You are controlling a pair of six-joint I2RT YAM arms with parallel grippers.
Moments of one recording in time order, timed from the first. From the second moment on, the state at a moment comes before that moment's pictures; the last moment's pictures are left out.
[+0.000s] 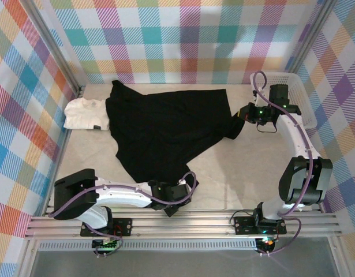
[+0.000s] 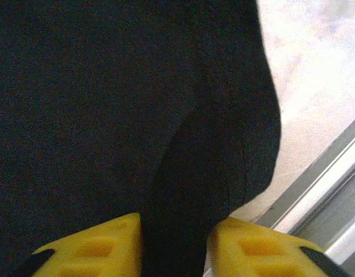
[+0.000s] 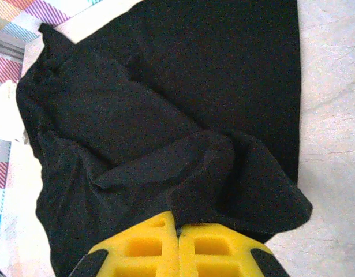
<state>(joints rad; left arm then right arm) -1.31 1.52 0.75 -0.53 -0.20 -0.37 -0.06 1.55 1.32 -0.70 -0.59 0.22</state>
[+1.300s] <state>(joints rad) -0.62 1.20 2.12 -0.69 -0.73 0.13 -0.06 1.09 1.93 -0.75 -0.41 0.25</state>
